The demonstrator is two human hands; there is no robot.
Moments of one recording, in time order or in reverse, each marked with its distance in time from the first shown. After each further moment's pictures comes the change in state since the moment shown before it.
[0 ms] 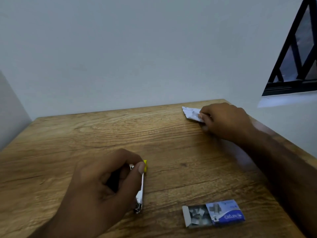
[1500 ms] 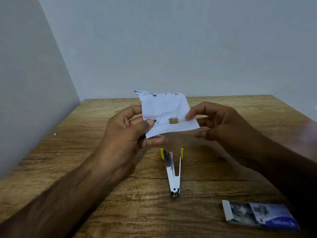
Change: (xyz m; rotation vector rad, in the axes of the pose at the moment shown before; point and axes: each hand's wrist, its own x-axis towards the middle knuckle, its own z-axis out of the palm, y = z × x) left_hand 0.031 -0.039 -0.010 -0.954 0.226 -0.644; right_hand -0.044 -0.107 -0.010 1.456 -0.363 -0.191
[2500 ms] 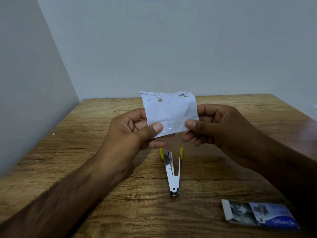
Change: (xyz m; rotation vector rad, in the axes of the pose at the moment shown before) left_hand -0.003 -0.004 0.000 0.116 -0.155 0.045; right_hand -0.001 -0.003 0.003 0.202 0.006 0.086
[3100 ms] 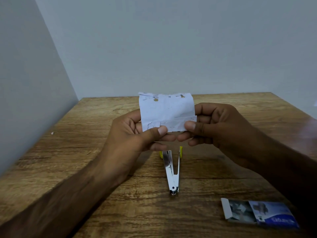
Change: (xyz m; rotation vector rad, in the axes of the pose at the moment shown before) left_hand -0.002 -0.005 0.001 0.060 -0.003 0.016; right_hand -0.003 -0.001 0.006 -0.016 -0.033 -0.002
